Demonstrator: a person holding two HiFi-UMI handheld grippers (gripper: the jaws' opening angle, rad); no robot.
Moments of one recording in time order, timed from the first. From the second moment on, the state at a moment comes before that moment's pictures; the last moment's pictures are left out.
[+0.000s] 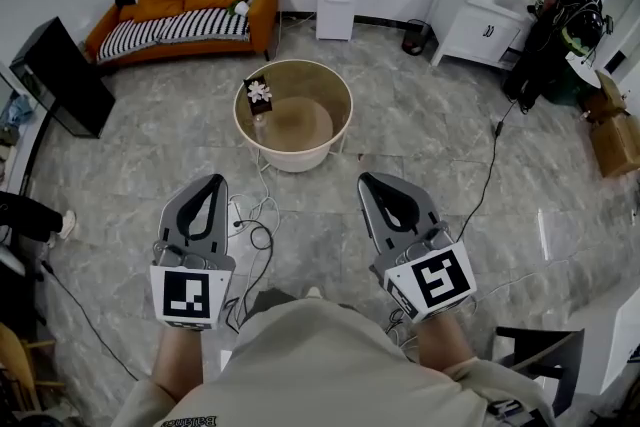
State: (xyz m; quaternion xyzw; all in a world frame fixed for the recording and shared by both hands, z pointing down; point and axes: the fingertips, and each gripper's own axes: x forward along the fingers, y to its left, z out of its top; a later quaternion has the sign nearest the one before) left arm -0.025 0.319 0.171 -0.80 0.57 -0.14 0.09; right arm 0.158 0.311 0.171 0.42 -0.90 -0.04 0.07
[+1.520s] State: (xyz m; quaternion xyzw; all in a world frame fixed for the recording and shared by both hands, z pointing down) left arm -0.118 0.042 0.213 -0.80 0.58 -0.15 0.05; right arm 0.065 0.034 0.218 0.39 -0.91 -0.02 0.12
